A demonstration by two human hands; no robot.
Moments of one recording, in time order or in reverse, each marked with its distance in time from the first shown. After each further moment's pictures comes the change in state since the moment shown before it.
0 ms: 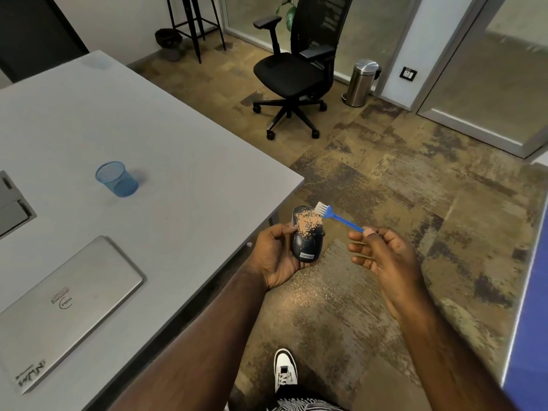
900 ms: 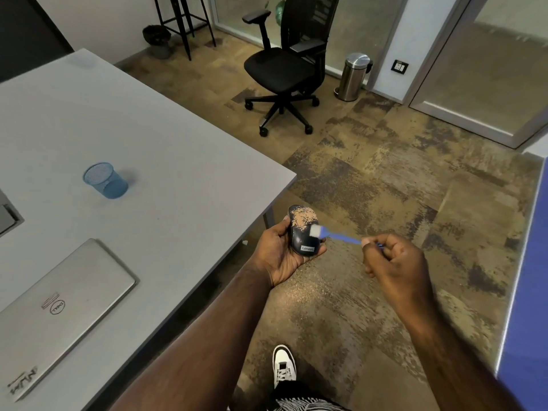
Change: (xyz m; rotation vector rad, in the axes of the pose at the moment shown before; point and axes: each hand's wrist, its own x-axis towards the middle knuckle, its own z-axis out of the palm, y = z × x) left_hand 0.018 -0.014 0.010 -0.134 0.146 -0.014; right_hand -0.016 0.004 -0.026 -0.492 0.105 -0.201
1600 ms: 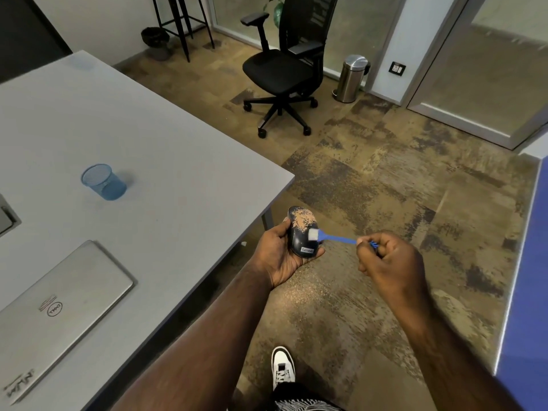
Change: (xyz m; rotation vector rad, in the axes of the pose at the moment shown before) left_hand 0.000 -0.003 0.003 0.051 0.023 0.016; right_hand 0.004 -0.002 0.001 -0.113 0.011 -0.052
